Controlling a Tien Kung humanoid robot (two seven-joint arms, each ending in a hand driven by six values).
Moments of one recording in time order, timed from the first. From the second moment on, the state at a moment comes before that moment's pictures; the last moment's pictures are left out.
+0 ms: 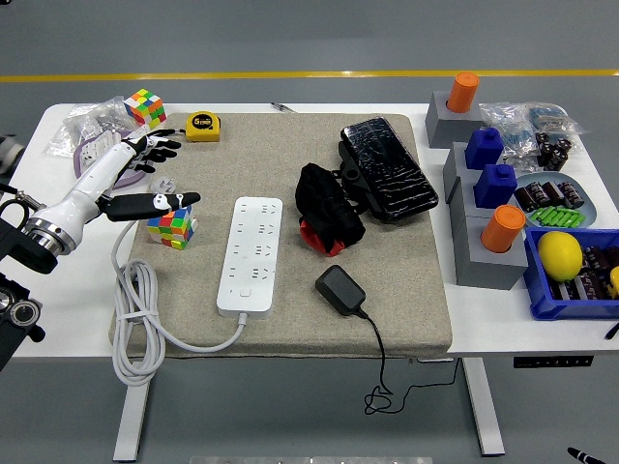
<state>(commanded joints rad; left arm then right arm) -0.19 0.42 -1.27 -1.56 1.66 -0.01 0.08 0.13 -0.21 1.41 0.20 -1.18 0.13 -0.16</state>
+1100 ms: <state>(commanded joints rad) -0.16 0.41 -1.32 -1.56 1.68 -0.01 0.09 0.12 -0.20 1.42 0.19 -1.19 0.13 -0.16</state>
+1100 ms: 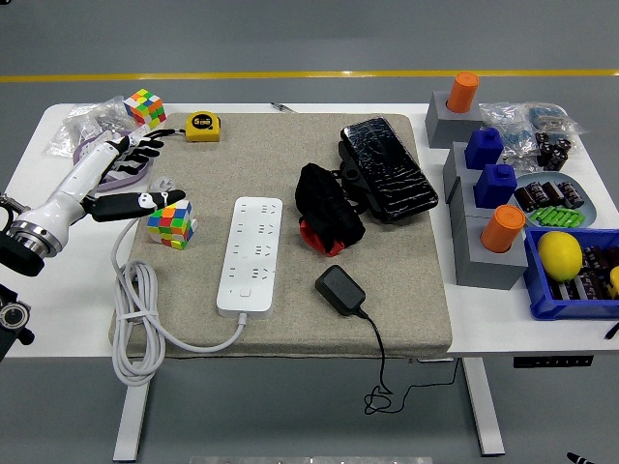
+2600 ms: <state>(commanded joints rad) -0.16 0.41 -1.34 -1.57 1.68 -0.02 0.09 0.12 -0.20 1.43 0.20 -1.19 0.13 -0.16</state>
